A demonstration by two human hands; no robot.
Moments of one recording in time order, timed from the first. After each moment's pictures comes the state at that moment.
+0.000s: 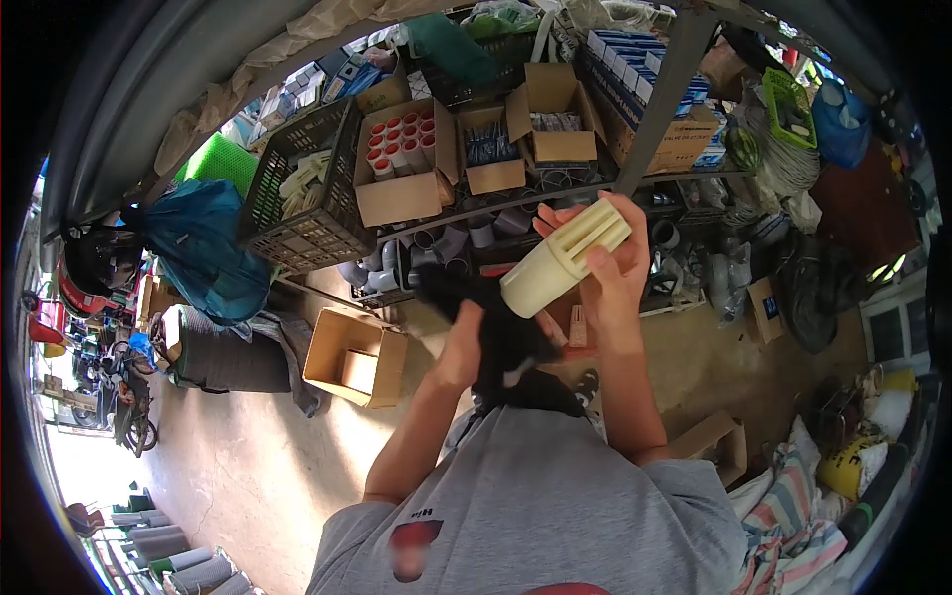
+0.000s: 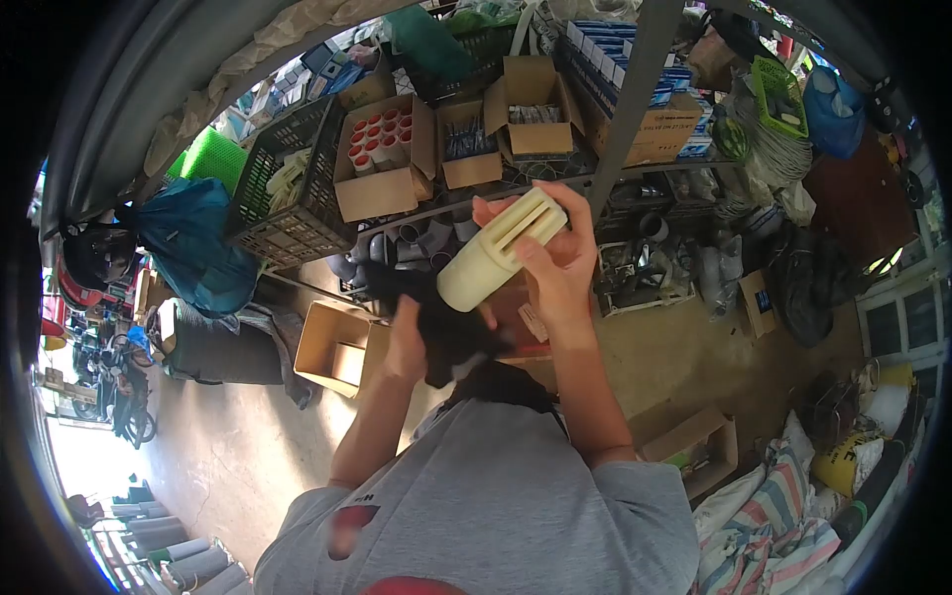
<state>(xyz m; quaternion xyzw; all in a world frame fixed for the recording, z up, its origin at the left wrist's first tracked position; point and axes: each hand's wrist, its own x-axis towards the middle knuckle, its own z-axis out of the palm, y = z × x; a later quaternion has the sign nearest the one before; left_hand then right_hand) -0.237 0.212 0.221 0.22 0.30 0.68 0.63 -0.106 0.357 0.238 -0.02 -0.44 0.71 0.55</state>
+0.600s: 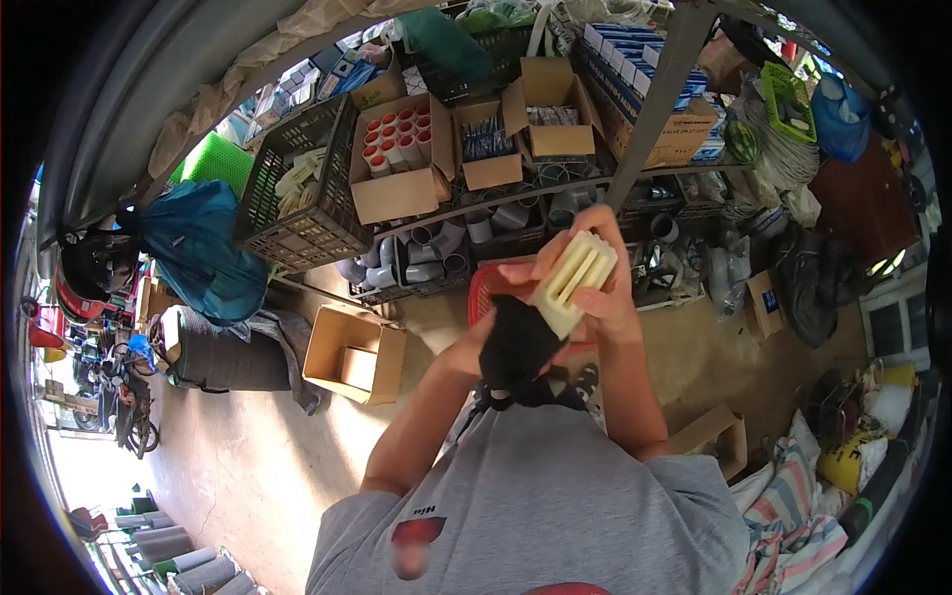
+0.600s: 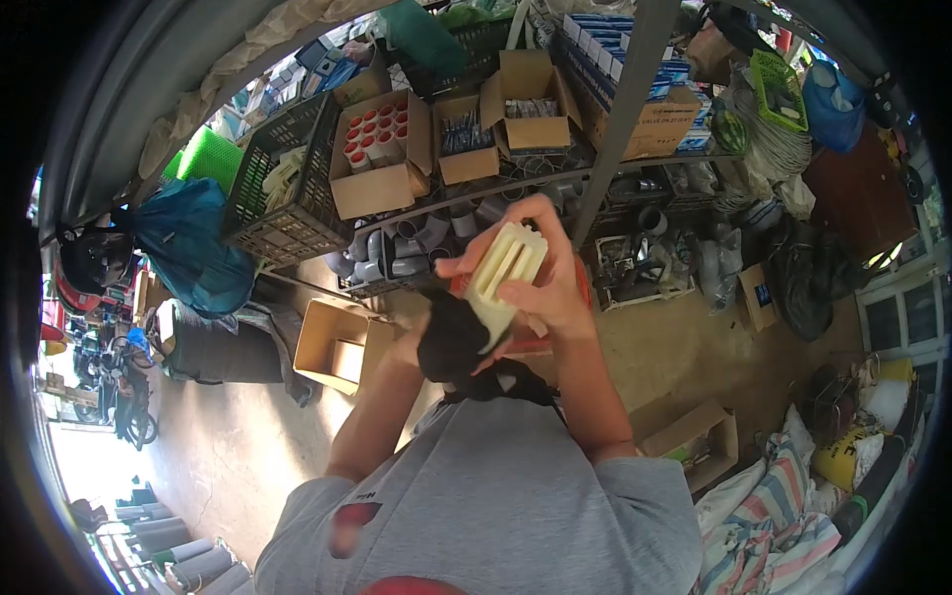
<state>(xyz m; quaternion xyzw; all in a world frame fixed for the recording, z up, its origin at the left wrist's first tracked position) -0.250 0.233 0.173 0.36 0.23 0.50 0.75 -0.100 0.357 0.235 0.13 -0.42 0.81 0.40</state>
